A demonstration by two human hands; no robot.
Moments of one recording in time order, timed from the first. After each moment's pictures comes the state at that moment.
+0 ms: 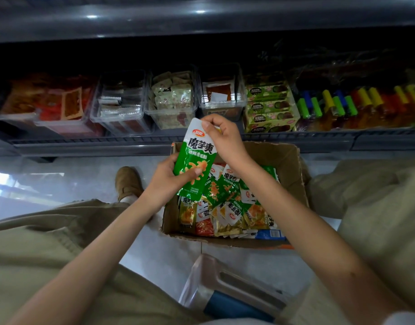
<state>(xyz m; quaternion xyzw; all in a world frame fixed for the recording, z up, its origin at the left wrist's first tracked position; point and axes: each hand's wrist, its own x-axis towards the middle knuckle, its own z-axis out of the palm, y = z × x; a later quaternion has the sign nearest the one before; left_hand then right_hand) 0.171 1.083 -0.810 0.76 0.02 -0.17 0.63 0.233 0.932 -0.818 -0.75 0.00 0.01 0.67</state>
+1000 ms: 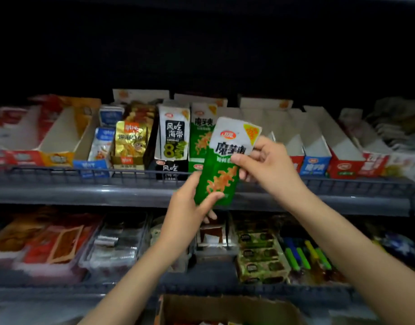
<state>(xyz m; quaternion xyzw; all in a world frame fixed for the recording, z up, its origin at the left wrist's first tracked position) 0.314 1.034 -0.649 0.75 -0.20 0.14 0.62 0.322 0.877 -0.574 -0.77 -0.15 -0.15 0.61</state>
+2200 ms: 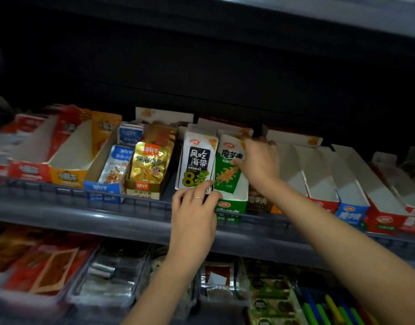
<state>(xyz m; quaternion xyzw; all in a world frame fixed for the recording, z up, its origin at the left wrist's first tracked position) 0.389 1.054 -0.658 0.88 -0.16 0.39 0.22 0.473 0.917 -0.561 -0.94 -0.05 -0.34 0.02</state>
